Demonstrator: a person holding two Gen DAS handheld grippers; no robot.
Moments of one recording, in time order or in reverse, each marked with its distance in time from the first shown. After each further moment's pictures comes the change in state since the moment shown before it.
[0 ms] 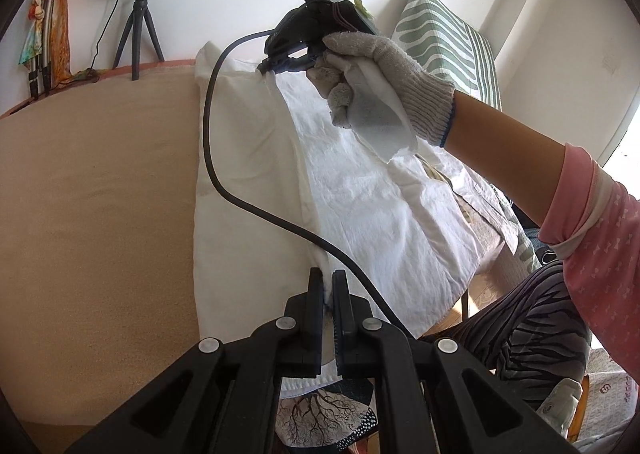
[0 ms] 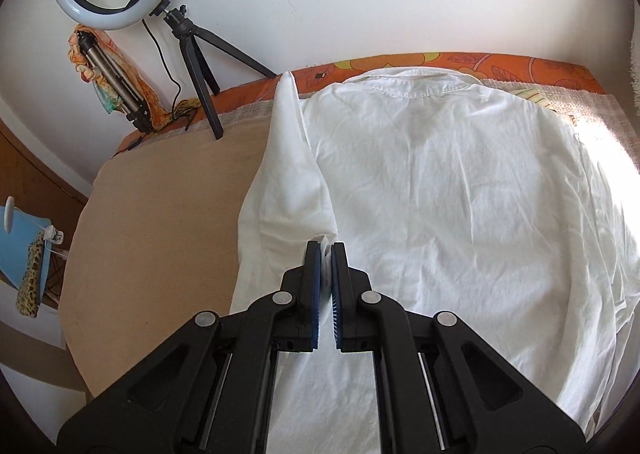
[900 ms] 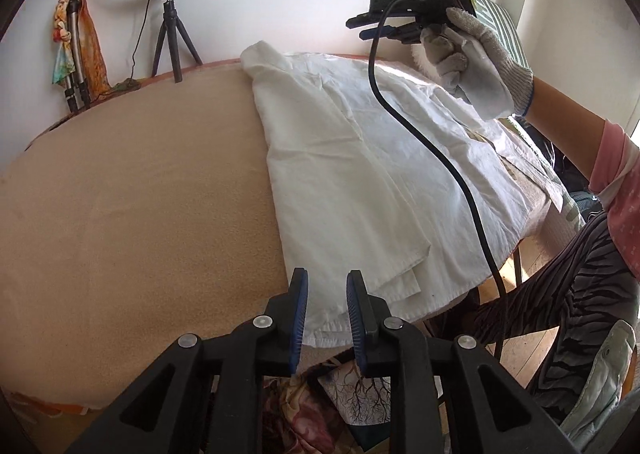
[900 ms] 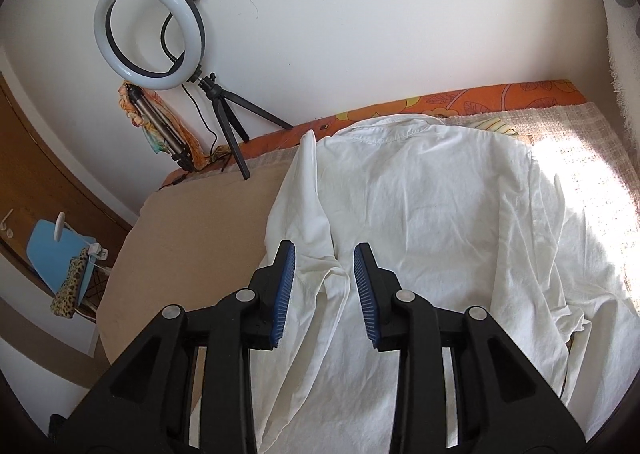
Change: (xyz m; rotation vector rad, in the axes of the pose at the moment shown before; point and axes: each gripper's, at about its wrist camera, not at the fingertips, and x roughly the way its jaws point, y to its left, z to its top) left arm -0.025 0.025 -0.031 0.079 0.015 0.205; right arm -0.093 -0.059 -0.016 0.000 -0.160 0.177
